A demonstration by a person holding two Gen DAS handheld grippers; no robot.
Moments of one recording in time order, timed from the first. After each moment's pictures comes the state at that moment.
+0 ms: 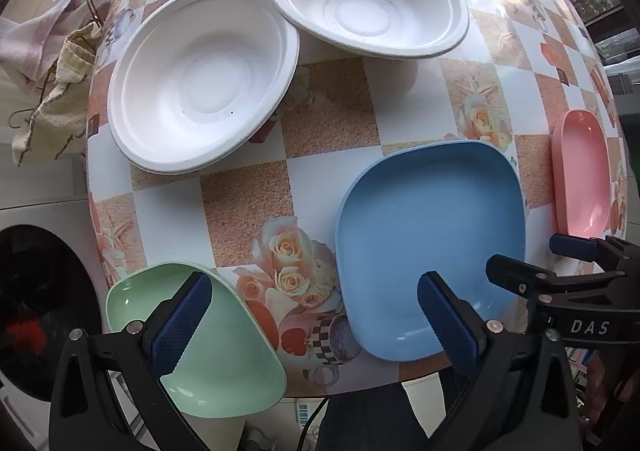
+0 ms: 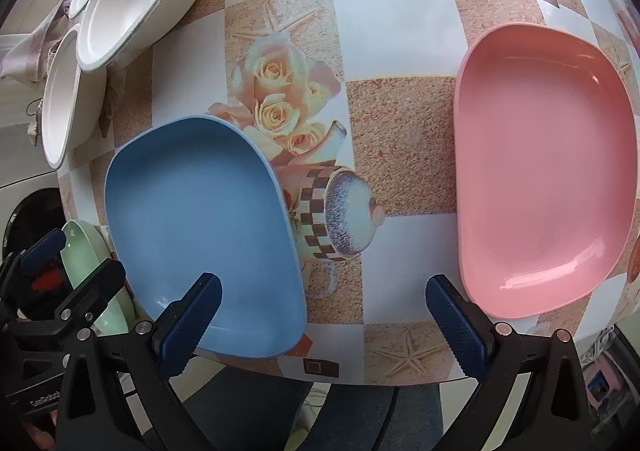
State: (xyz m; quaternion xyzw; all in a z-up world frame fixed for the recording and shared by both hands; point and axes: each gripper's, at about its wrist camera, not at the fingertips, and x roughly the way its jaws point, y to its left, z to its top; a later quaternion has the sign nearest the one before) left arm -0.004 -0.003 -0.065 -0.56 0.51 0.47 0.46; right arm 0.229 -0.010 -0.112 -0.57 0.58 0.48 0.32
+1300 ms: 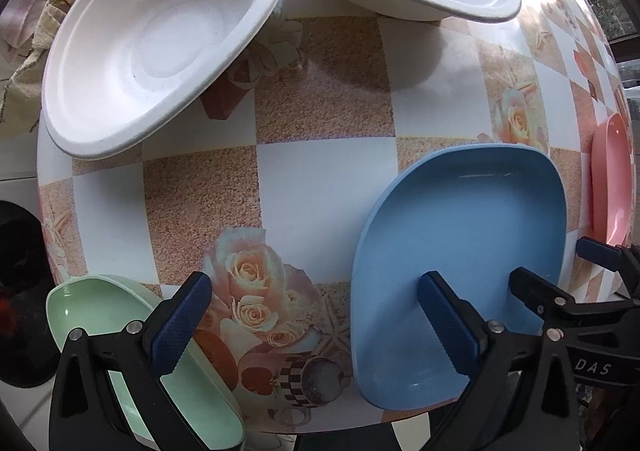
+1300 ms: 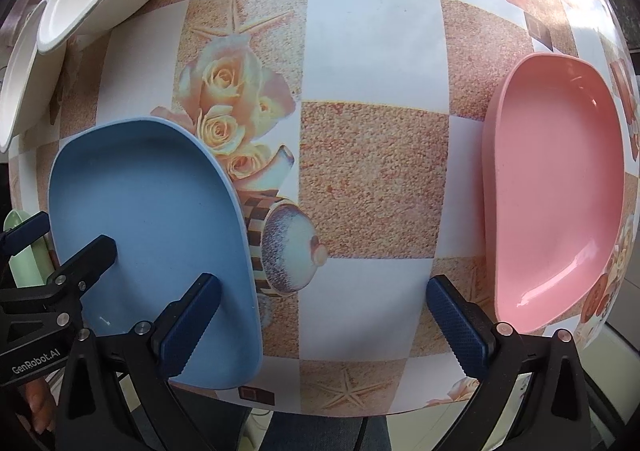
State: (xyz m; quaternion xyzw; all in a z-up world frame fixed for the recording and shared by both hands) left arm -0.008 0.032 -0.156 -0.57 0.46 0.49 0.47; right arm 0.241 0.000 -0.134 -0.61 0.50 0.50 0.36
